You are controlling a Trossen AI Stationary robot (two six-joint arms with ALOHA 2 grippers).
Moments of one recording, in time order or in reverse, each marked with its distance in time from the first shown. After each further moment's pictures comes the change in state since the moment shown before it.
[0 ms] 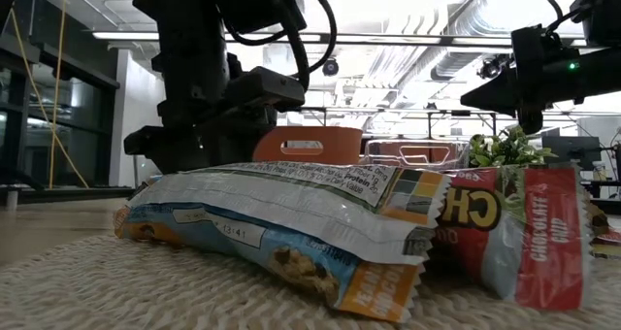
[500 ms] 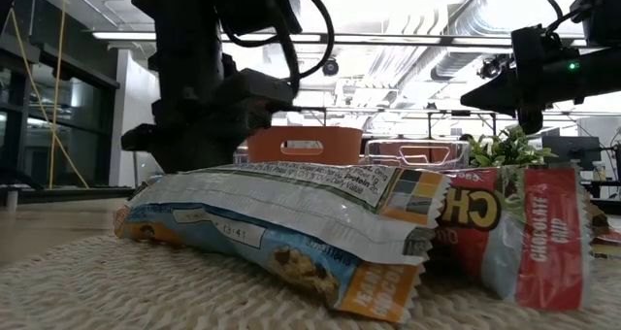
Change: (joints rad) left arm 0.001 -0.024 -0.005 -0.042 0.018 0.053; right arm 0.000 0.000 0.000 0.000 0.000 0.000
